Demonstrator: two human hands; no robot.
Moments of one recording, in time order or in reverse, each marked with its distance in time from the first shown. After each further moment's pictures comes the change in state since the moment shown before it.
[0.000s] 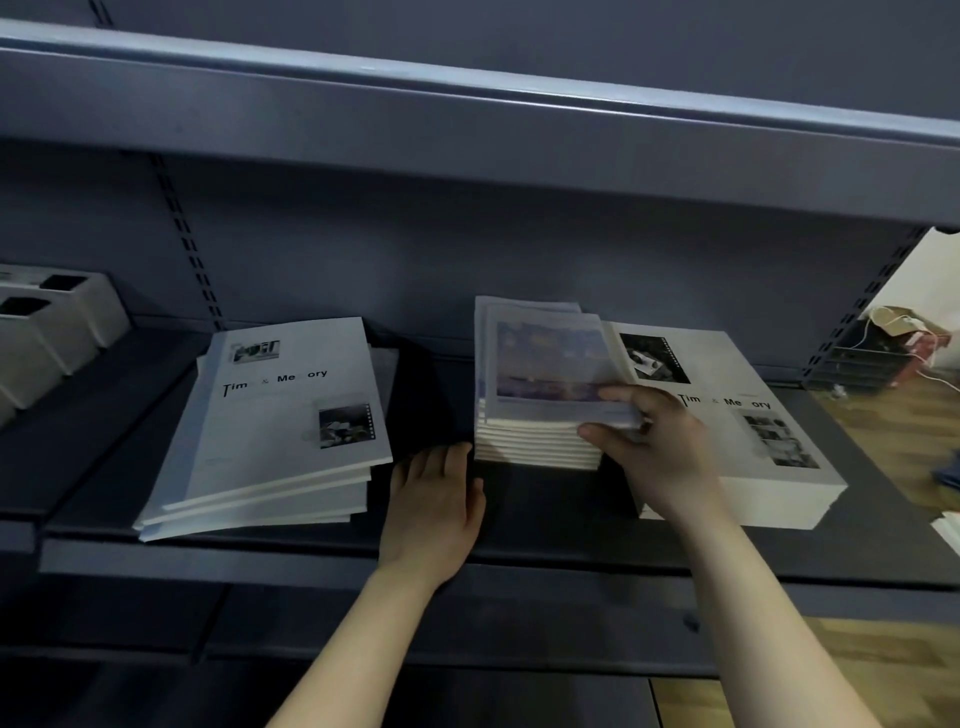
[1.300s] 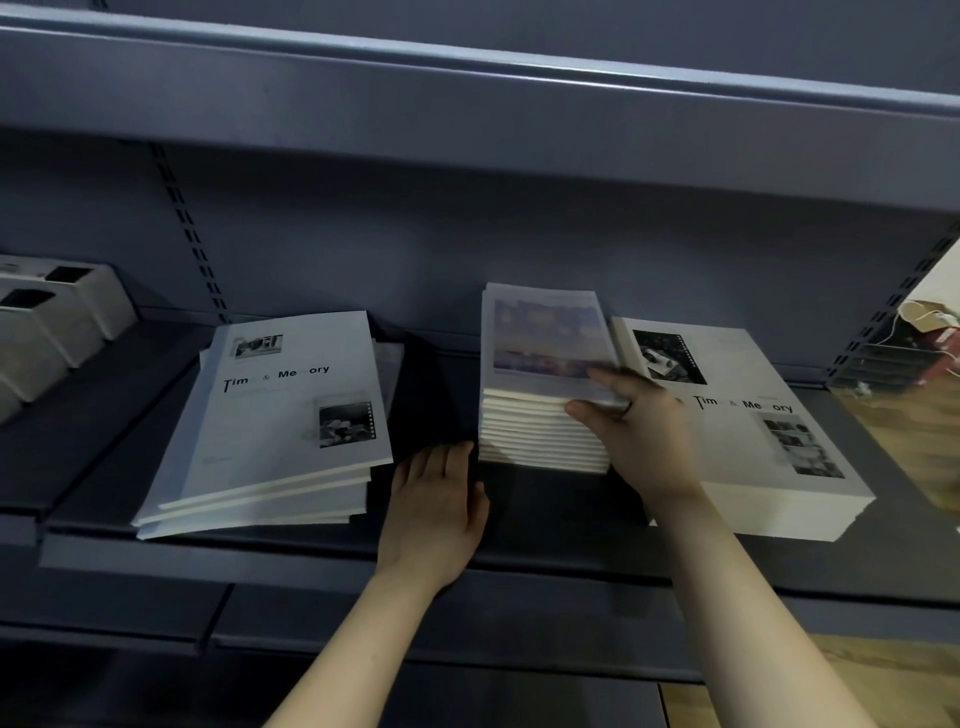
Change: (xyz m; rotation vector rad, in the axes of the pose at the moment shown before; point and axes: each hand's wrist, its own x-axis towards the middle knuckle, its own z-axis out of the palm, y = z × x) left_hand 0.001 0.001 0.000 -0.023 0.009 -0.011; right_hand 0.025 0.003 0.025 0.007 0.028 -0.052
